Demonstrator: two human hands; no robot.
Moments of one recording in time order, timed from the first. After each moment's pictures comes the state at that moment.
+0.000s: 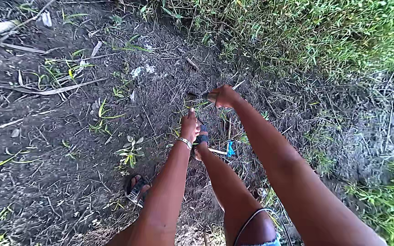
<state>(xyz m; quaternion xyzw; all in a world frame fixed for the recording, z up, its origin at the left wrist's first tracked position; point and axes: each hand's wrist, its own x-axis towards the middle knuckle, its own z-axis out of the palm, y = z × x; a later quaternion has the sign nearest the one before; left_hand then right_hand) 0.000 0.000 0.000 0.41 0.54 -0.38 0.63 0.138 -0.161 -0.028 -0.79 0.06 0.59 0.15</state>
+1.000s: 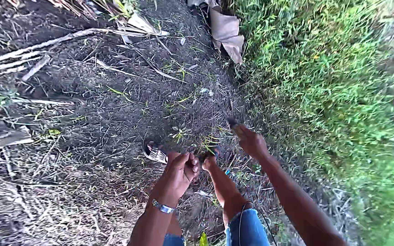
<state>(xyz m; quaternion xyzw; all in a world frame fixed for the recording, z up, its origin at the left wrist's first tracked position) -0.143 0.191 0.277 0.10 0.52 -0.02 0.85 0.096 0.015 0.238 -0.86 -0.12 0.49 0.03</state>
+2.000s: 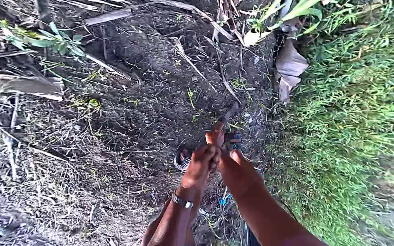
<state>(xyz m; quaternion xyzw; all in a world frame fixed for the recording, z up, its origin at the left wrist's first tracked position) -0.191 0.383 0.191 0.14 0.51 0.13 0.84 -0.103 0.341 0.008 -0.88 -0.08 0.46 -0.06</state>
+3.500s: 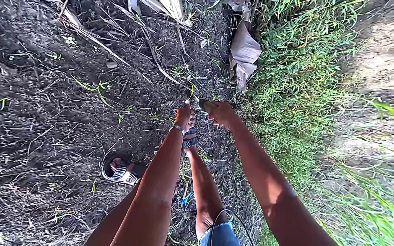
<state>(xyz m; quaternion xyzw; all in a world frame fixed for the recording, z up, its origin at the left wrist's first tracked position) 0.053 0.343 -0.021 0.08 0.66 -0.08 0.74 0.207 0.315 0.056 -0.76 -0.08 0.64 0.01</state>
